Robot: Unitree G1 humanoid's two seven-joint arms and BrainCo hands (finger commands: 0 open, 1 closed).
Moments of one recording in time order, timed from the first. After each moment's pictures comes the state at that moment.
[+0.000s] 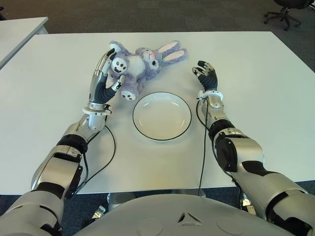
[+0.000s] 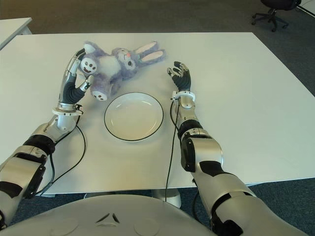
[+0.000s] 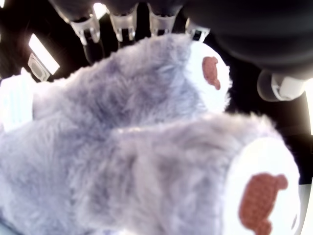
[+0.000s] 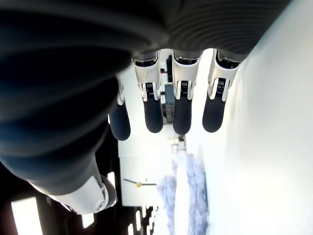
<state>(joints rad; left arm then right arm) -0.45 0.42 -0.23 0.98 0.60 -1.02 0.78 -0.79 -0.10 -0.20 1.25 0.00 -0.46 -0.10</state>
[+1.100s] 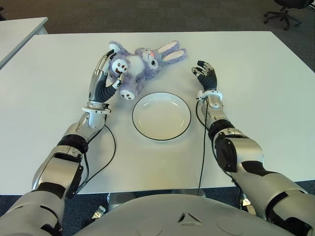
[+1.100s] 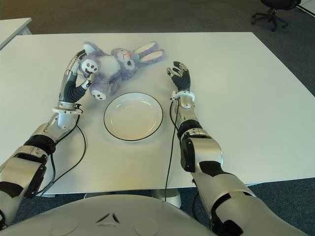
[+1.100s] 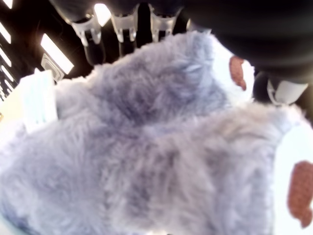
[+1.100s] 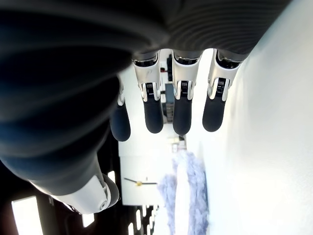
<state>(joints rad) -0.45 0.40 -0.19 0.98 0.56 -0.89 0.75 -0.79 -0.09 -0.20 1.25 0.00 -0.46 -0.10</state>
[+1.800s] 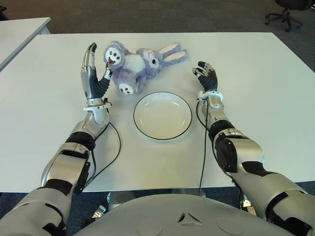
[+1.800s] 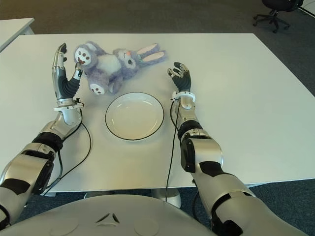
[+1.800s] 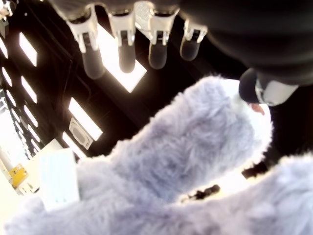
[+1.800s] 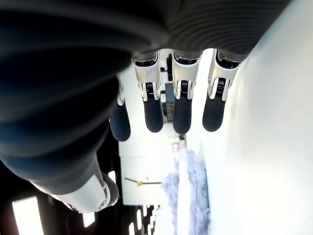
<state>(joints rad) -0.50 0.32 -0.17 1.00 0.57 -0.75 1.03 -0.78 -0.08 -0.20 1.25 0.00 -0.46 -0.10</state>
